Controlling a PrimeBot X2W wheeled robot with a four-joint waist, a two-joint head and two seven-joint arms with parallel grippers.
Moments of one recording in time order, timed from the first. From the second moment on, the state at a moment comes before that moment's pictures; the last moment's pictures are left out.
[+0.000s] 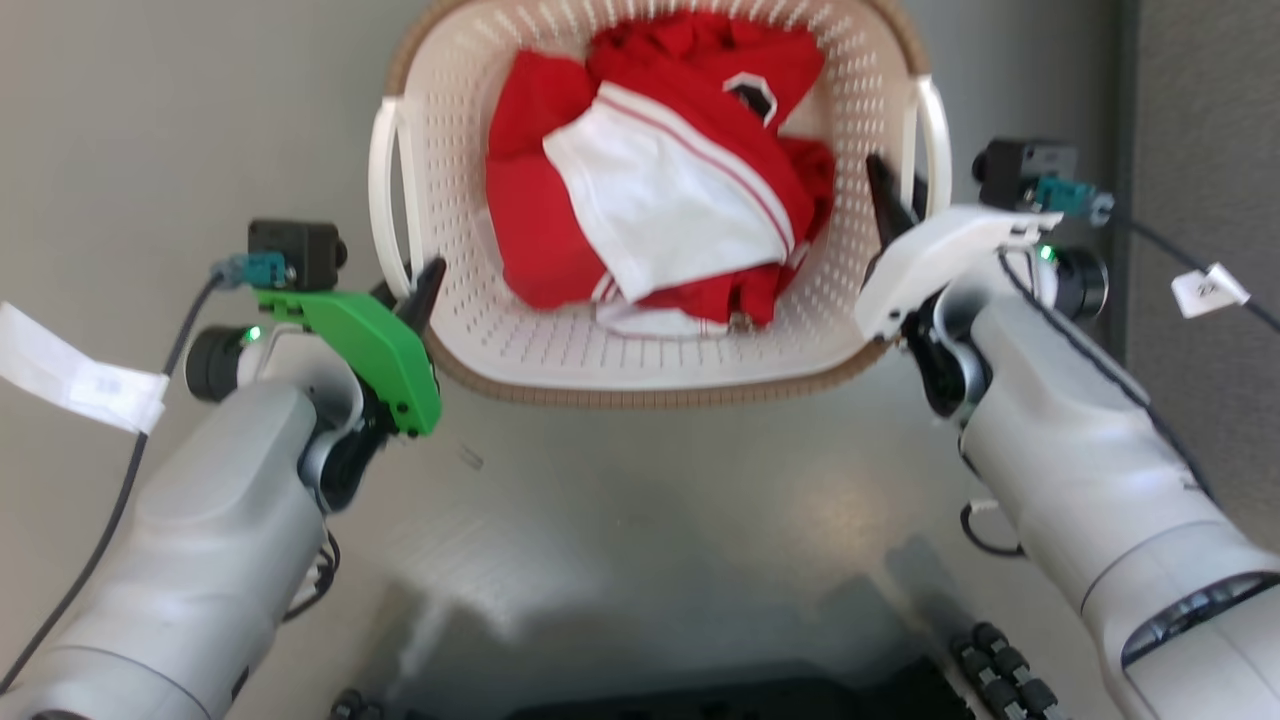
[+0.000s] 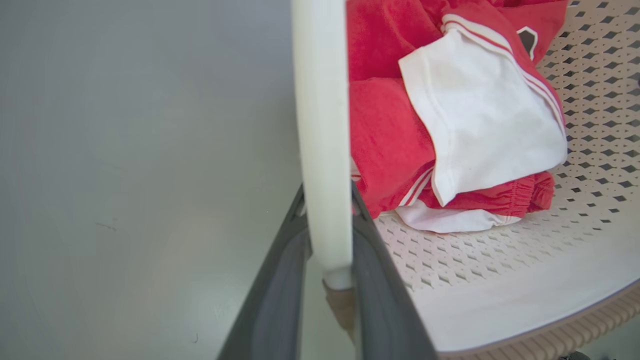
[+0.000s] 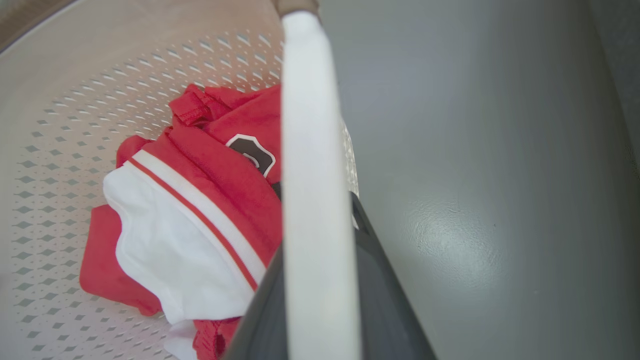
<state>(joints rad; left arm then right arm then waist) -0.83 0.21 -0.88 0.80 -1.00 -0.12 -0.09 -0.85 -0.05 0.54 1.03 0.63 0.02 -0.26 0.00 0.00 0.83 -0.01</state>
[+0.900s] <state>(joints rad) -0.67 0.17 -0.97 0.92 -1.12 -0.13 0.01 -0.67 -0.05 0.71 1.09 0.82 0.06 -0.15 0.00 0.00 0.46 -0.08</state>
